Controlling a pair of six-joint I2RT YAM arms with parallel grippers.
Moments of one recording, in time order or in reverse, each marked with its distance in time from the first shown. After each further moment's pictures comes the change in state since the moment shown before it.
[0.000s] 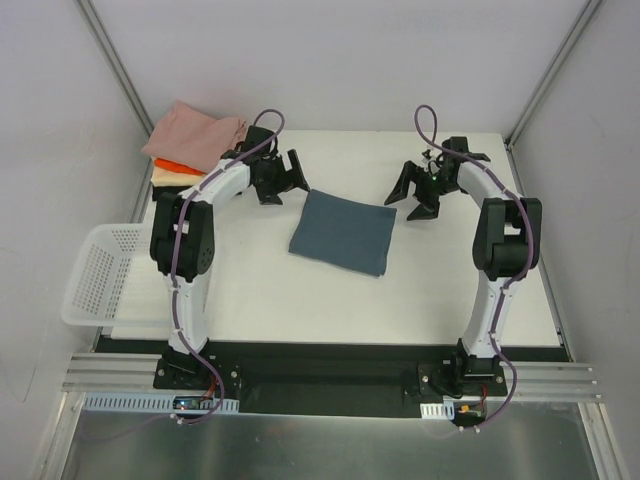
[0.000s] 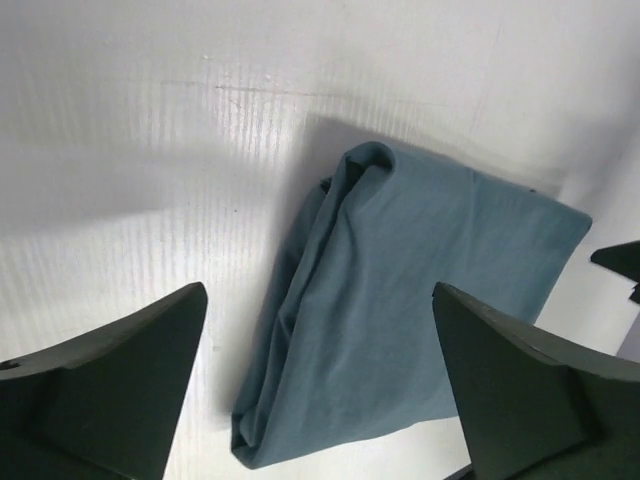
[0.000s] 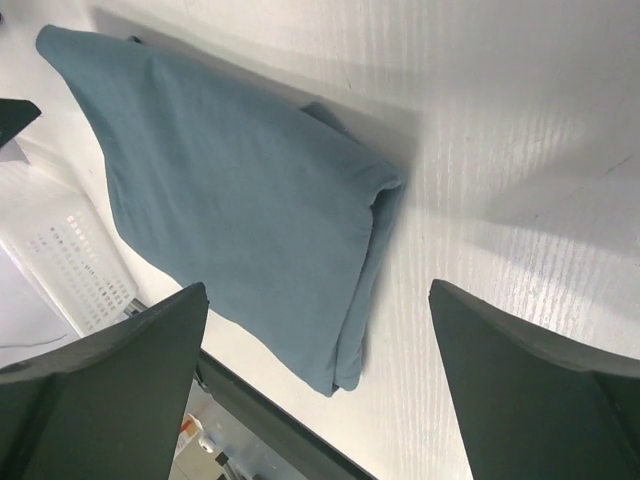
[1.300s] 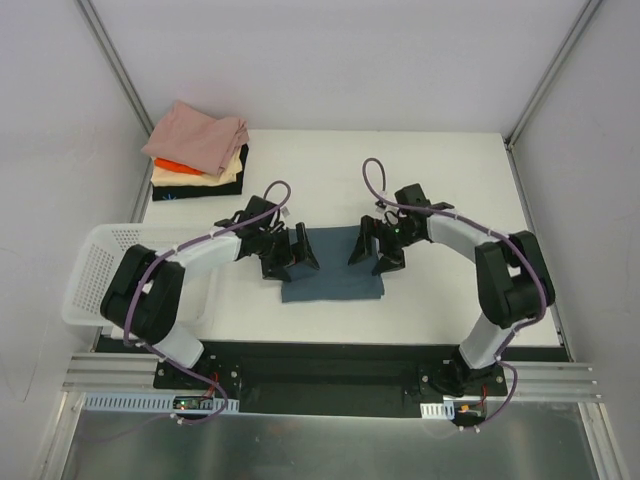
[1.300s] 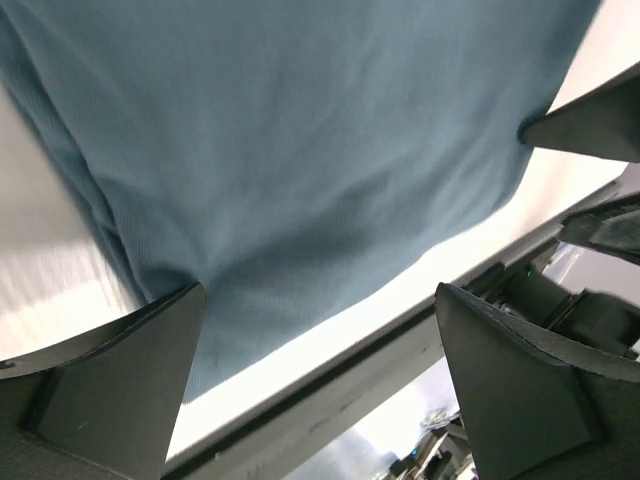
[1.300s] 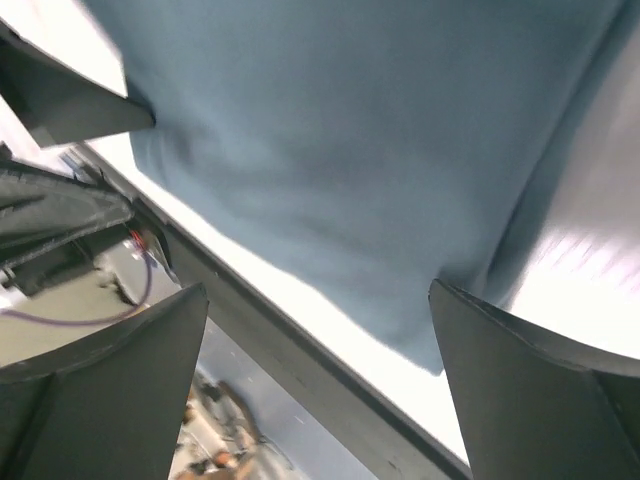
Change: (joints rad) left arm -0.174 -0.491 -0.780 0.188 0.193 -0.122; right arm 0.320 -0.354 -0.586 0.241 -0.049 0.101
